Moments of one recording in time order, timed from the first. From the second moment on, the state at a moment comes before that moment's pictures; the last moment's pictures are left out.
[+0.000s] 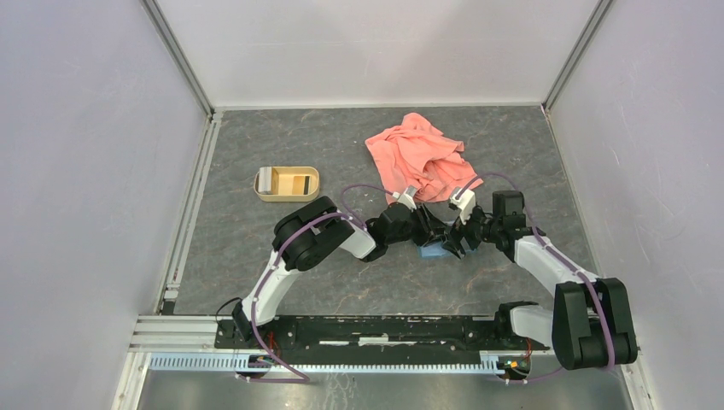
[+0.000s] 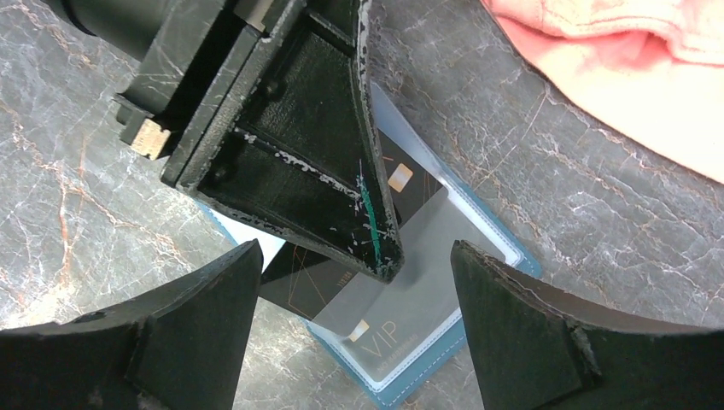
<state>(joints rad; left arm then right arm) -0.95 2.27 1.09 0.91 0.21 -1.35 0.09 1.19 0.47 -0.14 -0.66 -0.60</state>
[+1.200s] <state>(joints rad) -0.93 2.24 1.03 0.92 0.22 -1.35 0.09 1.24 0.48 -0.13 -0.58 -0.55</state>
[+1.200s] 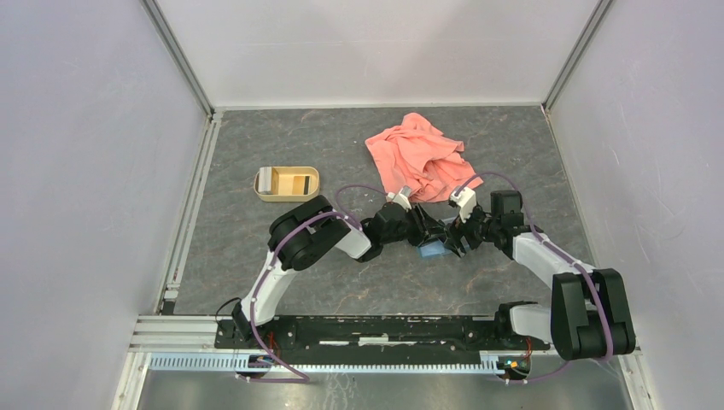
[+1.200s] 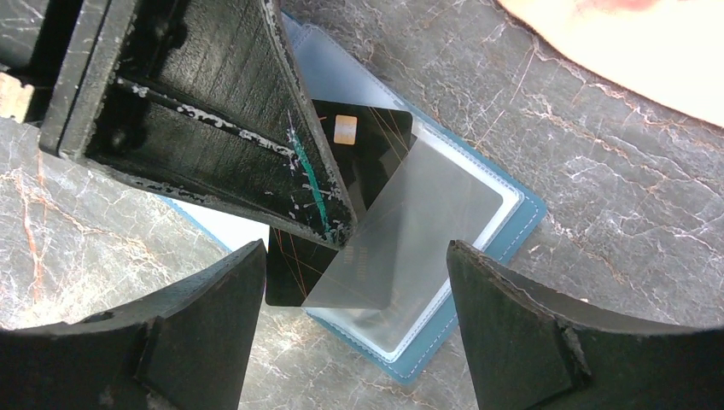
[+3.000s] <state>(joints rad) -0.84 2.22 1.12 0.65 0.48 -1.25 -0.12 1.22 0.54 -0.21 -0.74 -0.58</state>
